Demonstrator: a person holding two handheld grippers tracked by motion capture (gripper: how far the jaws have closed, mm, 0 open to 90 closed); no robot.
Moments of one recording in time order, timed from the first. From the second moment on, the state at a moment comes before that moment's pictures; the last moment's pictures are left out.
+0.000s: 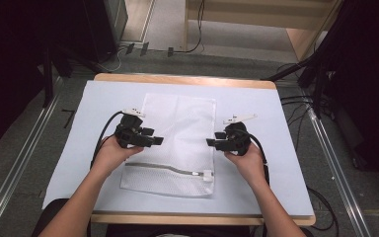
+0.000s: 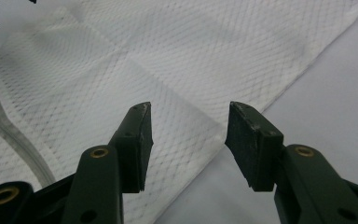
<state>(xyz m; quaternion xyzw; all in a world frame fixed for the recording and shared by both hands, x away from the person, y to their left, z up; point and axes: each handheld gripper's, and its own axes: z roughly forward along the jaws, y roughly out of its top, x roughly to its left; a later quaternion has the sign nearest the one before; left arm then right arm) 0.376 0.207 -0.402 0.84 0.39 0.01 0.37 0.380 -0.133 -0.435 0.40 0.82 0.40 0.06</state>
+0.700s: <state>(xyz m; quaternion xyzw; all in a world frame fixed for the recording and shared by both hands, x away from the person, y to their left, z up) 0.351 0.175 -0.404 0.85 0.37 0.00 0.38 0.334 -0.137 -0.451 0.38 0.84 0.40 0.02</state>
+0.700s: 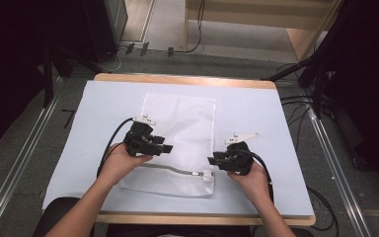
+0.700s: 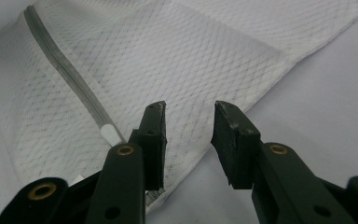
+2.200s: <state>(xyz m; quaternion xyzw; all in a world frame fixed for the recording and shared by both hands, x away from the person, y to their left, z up) 0.333 0.108 -0.443 0.89 0.29 -0.06 0.35 0.320 -0.122 -0.471 0.31 0.87 0.37 -0.01</state>
